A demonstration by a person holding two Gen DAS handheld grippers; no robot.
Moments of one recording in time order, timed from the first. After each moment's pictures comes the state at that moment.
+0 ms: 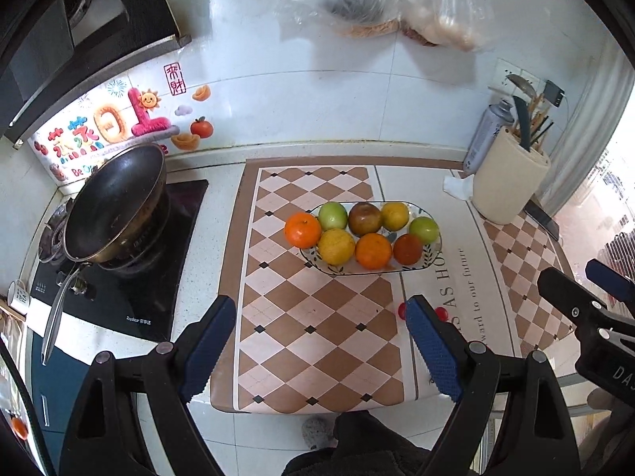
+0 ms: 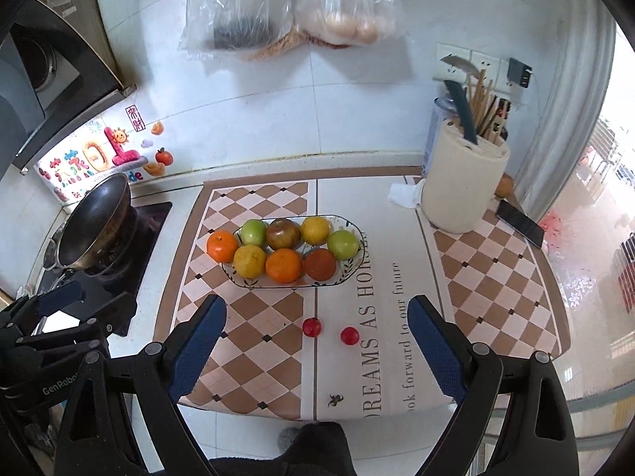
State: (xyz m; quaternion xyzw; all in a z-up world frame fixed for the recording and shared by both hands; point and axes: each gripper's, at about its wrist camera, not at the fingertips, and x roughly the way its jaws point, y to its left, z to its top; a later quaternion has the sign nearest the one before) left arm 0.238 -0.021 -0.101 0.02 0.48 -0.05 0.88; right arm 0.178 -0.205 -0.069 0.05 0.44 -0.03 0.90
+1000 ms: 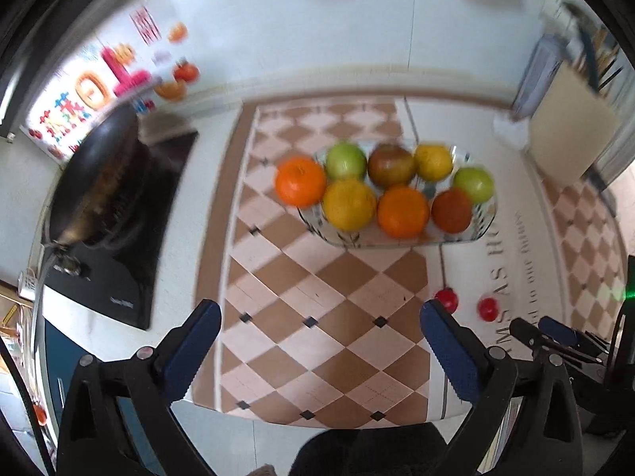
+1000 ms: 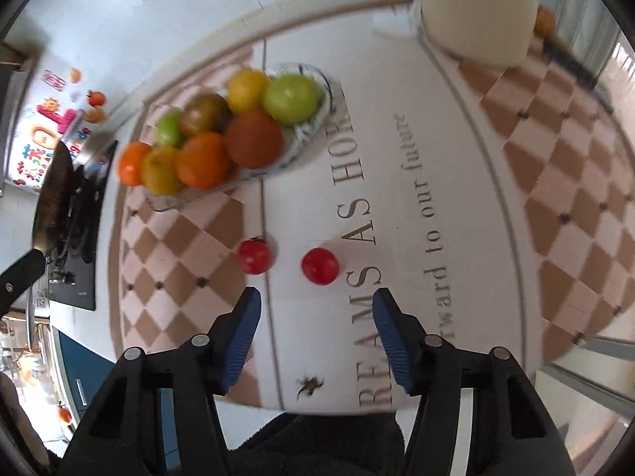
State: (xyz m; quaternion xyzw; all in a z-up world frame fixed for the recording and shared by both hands) left arm 0.312 -0.066 -0.219 0.06 0.57 0.01 0.82; right arm 0.259 -0.300 -0.311 0.17 0.61 0.01 0.77
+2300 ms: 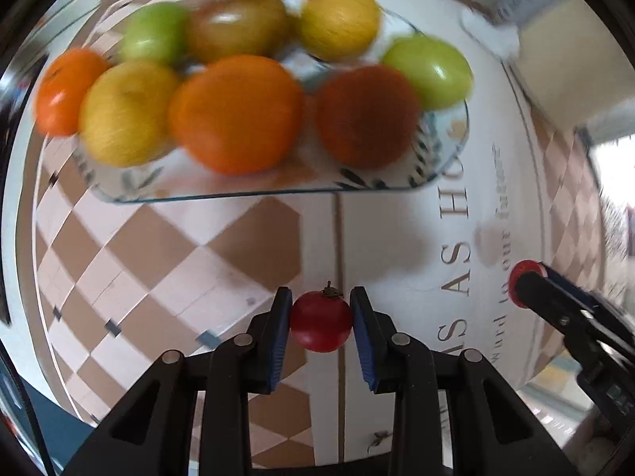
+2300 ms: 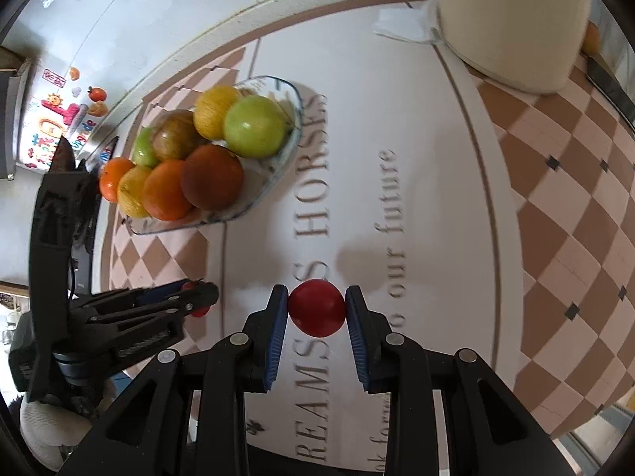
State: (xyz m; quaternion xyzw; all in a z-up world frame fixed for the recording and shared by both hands) left arm 0.355 -0.138 -0.345 -0.04 0.70 -0.09 0.70; right arm 0.322 -0.339 -0.326 0.15 0.61 0.07 0.77
